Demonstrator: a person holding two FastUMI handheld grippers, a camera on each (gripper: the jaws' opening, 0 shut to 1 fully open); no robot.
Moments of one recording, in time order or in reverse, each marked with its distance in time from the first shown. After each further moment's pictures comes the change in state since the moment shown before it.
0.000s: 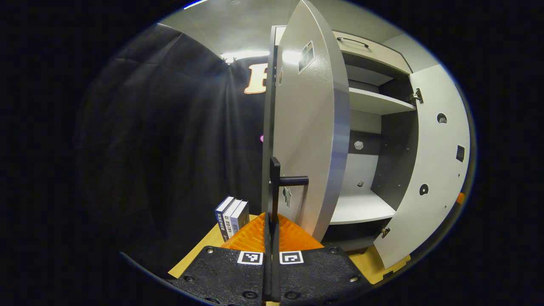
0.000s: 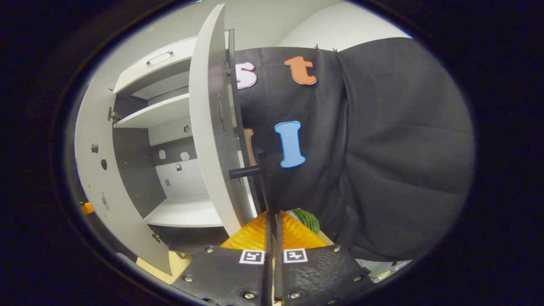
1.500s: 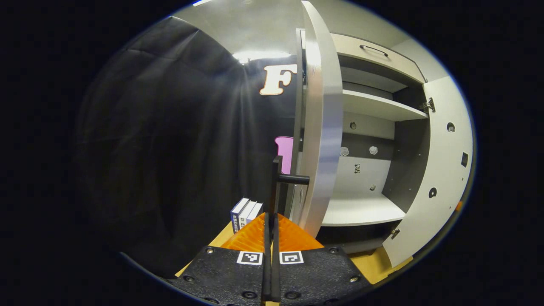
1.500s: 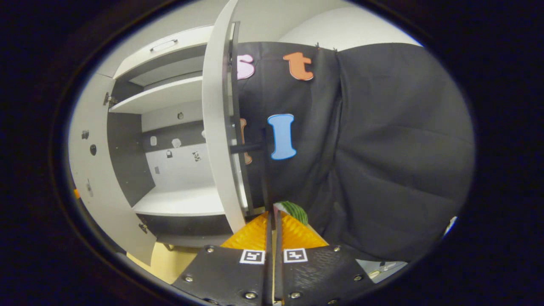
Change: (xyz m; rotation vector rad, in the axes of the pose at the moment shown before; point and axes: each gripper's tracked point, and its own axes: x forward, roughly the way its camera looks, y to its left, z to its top) left arm -0.003 0.045 0.005 -0.014 -0.006 0.086; right arm -0.007 -0.012 0.004 -0.070 0.015 -0.100
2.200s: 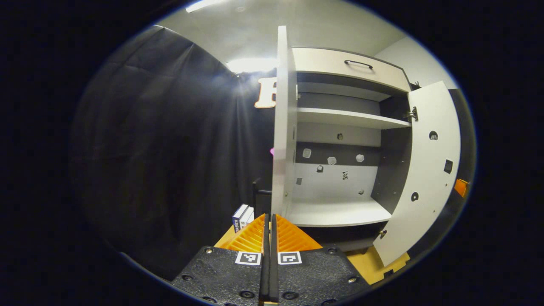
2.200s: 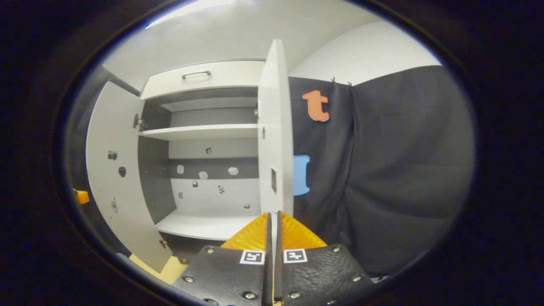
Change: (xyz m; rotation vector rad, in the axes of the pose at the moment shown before) left arm -0.066 -0.054 0.045 0.011 -0.057 -0.106; right arm -0.083 0.078 0.084 -0.056 -0.198 0.129
